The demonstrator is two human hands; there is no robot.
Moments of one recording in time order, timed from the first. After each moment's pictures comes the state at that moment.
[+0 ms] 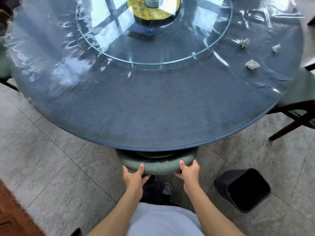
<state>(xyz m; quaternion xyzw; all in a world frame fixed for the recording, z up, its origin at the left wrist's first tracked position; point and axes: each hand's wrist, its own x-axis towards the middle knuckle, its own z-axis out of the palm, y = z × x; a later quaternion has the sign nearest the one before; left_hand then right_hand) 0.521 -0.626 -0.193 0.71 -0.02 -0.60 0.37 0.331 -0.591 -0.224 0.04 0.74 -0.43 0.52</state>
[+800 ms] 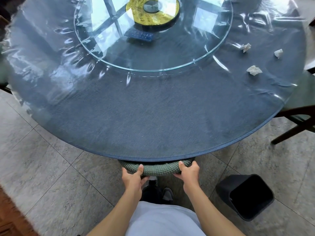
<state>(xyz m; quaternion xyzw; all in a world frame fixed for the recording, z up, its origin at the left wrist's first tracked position) 0.512 -0.667 -0.194 0.72 -0.03 -0.59 0.36 0.321 -0.631 -0.226 0.05 0.73 -0.44 0.52</state>
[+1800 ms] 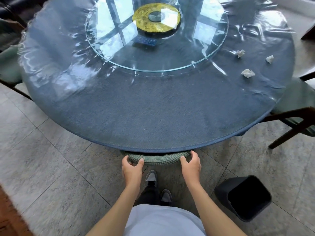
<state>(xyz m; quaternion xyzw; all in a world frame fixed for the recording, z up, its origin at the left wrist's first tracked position) 0.523 -0.642 -0.175 0.79 -0.29 -0.47 0.26 0.325 -0.604 -0.179 -0.22 0.84 -0.32 0.38</state>
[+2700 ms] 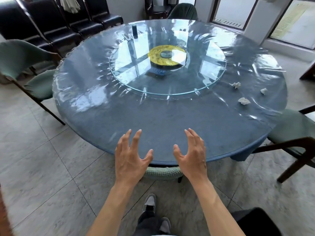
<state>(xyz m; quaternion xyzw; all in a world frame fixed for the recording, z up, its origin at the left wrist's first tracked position) 0.521 -0.647 -0.033 0.65 -0.71 -0.11 0.27 0.321 -0.628 -0.045 -0.58 0.72 -0.36 0.10</state>
